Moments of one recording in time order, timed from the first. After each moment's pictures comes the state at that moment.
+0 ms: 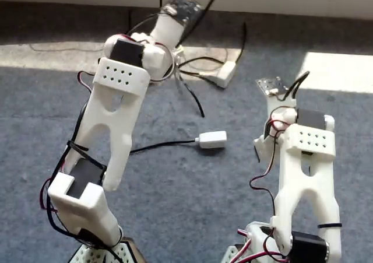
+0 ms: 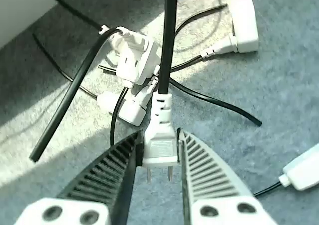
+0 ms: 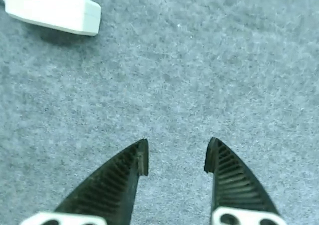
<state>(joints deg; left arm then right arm) 9.5 12.0 -24.7 74.9 -10.4 5.2 -21.9 34.6 78.5 27.5</state>
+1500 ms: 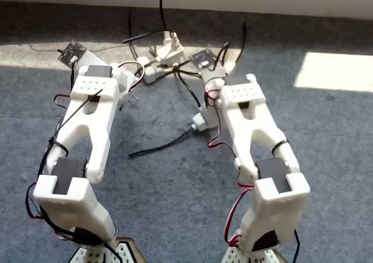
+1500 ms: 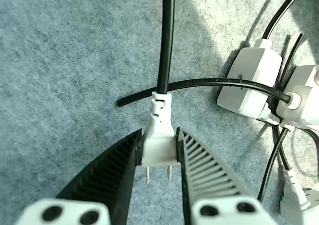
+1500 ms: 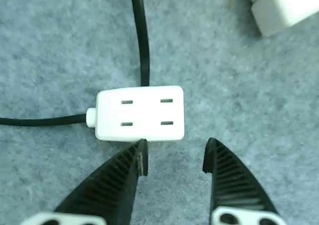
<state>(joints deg) -2.9 12.0 5.4 56.6 60.1 -15.6 18.1 -0.2 65.9 20.6</state>
